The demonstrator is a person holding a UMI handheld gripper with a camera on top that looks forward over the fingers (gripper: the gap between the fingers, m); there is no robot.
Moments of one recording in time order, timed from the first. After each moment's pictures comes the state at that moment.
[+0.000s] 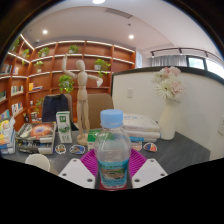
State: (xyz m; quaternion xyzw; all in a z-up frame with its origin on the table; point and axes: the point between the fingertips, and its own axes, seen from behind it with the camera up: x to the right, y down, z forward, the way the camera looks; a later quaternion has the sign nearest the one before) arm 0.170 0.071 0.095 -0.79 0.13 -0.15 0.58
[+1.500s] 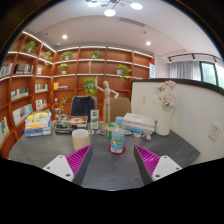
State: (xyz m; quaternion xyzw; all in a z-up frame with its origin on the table) arm 0.093 -0.144 0.156 -0.80 0.03 -0.07 0.59
